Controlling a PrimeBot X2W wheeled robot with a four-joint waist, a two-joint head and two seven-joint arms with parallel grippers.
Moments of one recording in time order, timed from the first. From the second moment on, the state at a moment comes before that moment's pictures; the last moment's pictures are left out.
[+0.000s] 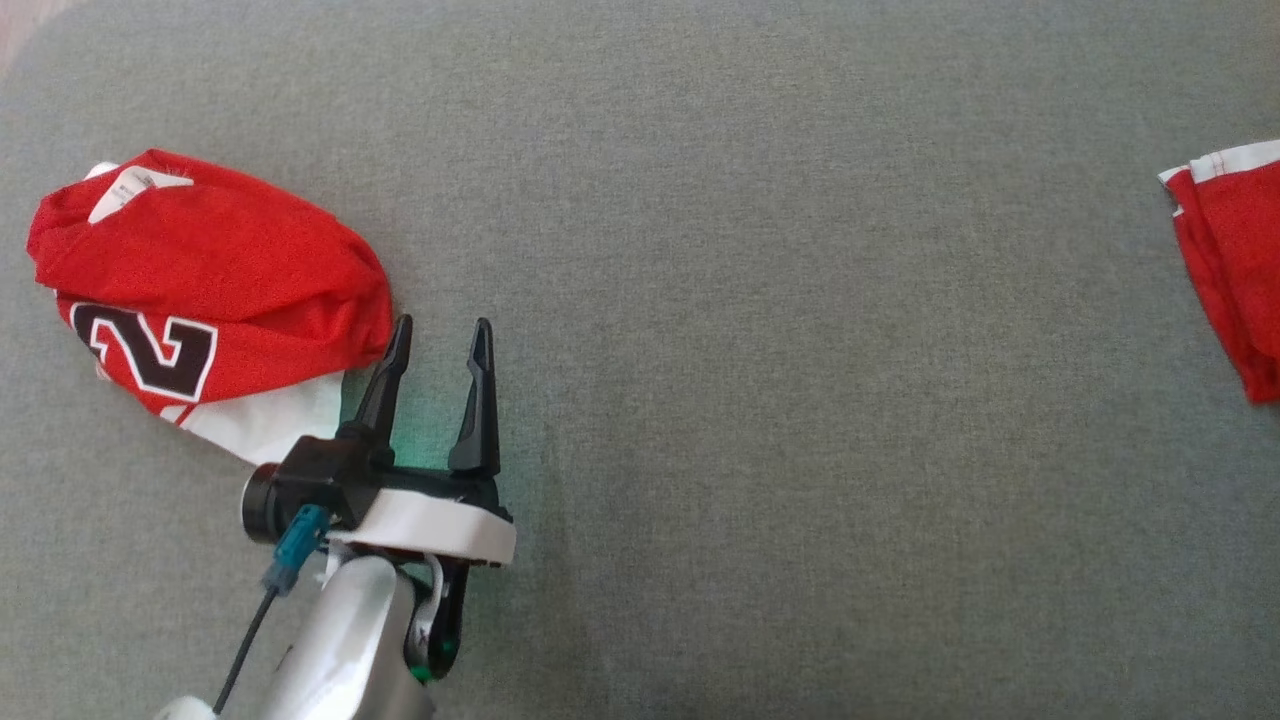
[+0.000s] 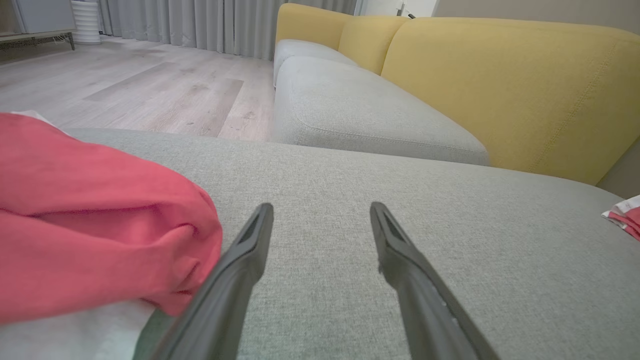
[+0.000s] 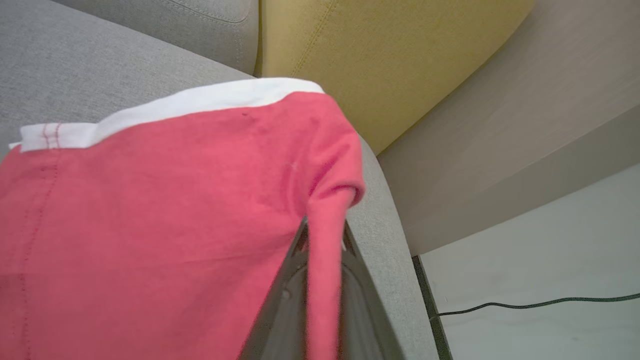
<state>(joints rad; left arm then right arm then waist) -0.29 0.04 -0.29 0.36 -0.31 -0.03 -0.25 -0.68 -0.54 -0.27 0.96 -0.33 0.12 -0.04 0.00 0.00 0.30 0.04</state>
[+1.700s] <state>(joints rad) -0.13 0.05 -0.24 0.35 -0.31 -0.03 -0.25 -0.11 -0.05 -0.02 0.33 0.16 0.12 -0.25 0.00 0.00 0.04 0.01</state>
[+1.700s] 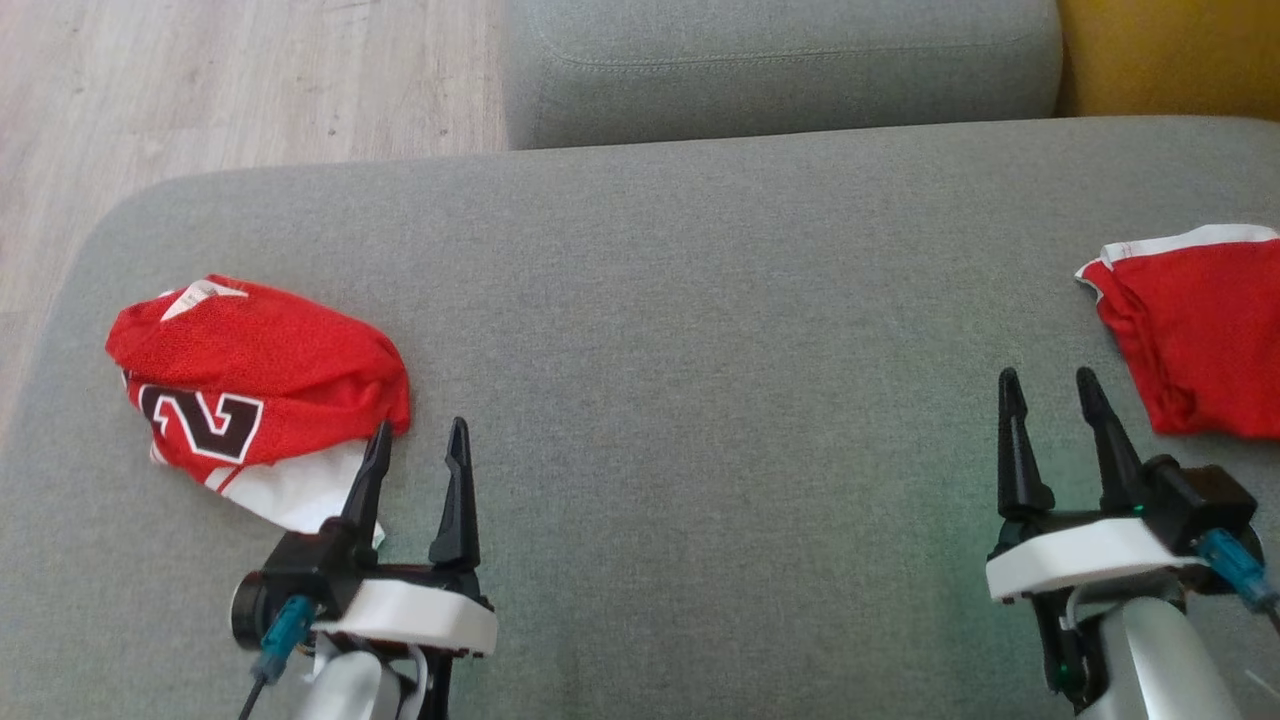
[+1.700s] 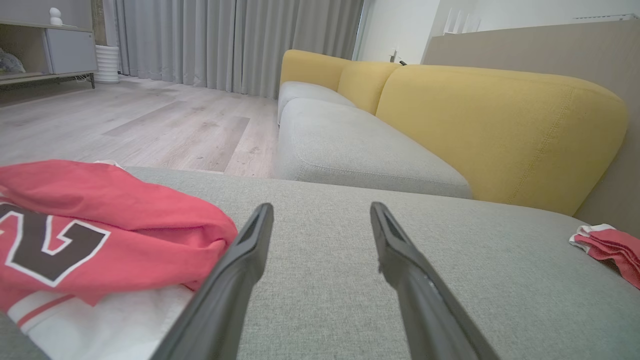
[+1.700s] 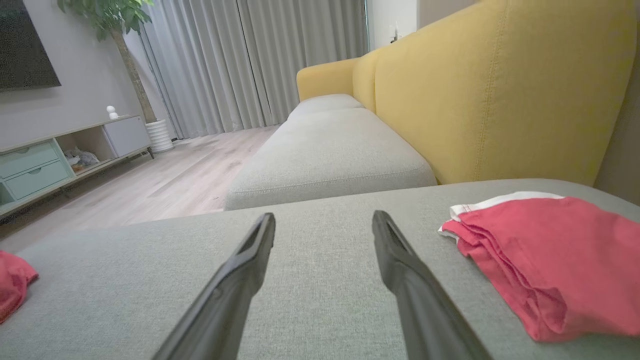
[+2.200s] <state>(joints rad) -0.12 0.05 -0.25 0.35 -0.31 -0.03 -0.25 -0.10 -0.05 -0.01 0.30 0.15 0.12 -0.25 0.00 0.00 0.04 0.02</state>
